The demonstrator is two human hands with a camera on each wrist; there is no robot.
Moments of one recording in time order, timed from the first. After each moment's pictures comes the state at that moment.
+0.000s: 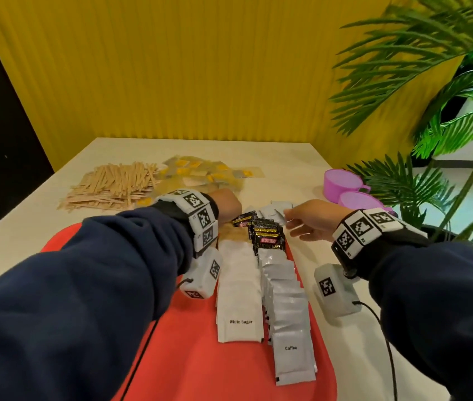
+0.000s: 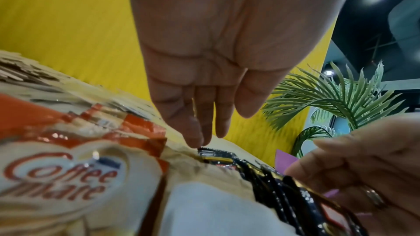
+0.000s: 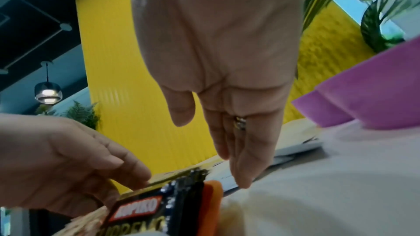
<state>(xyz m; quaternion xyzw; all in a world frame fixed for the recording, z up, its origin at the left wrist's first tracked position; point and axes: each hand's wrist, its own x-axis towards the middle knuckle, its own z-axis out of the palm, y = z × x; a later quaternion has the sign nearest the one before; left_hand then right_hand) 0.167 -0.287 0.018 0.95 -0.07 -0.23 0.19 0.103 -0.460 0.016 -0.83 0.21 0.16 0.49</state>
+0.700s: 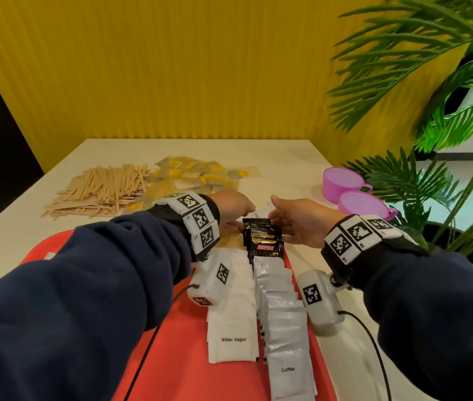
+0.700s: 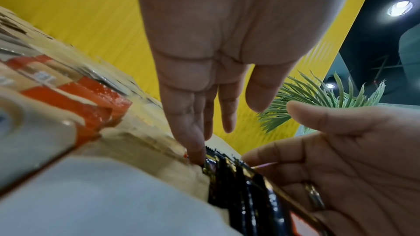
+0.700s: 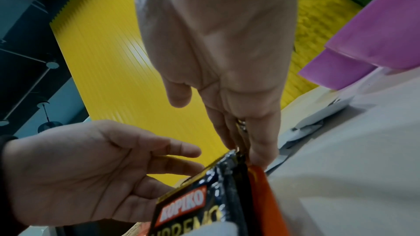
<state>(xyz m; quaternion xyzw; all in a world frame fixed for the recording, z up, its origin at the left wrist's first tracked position) 0.159 -0.310 0.022 0.85 -0.01 -0.27 0.46 0.116 -0.450 0.010 -0.73 0.21 0.17 0.63</state>
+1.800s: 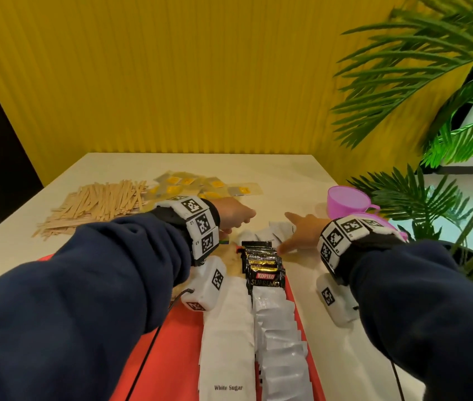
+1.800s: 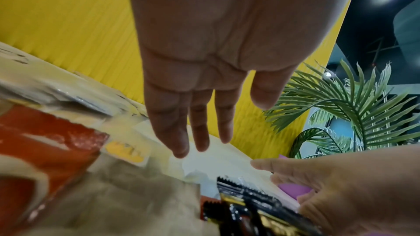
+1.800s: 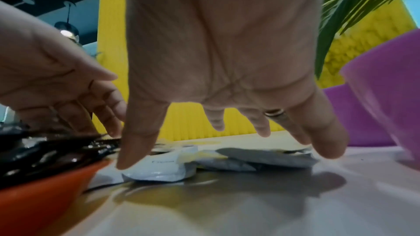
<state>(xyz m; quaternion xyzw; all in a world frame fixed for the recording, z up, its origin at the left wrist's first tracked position) 0.190 -0.312 0.029 0.89 -0.05 -0.25 0.38 0.163 -0.484 -0.003 -0.97 0.12 0.19 0.12</state>
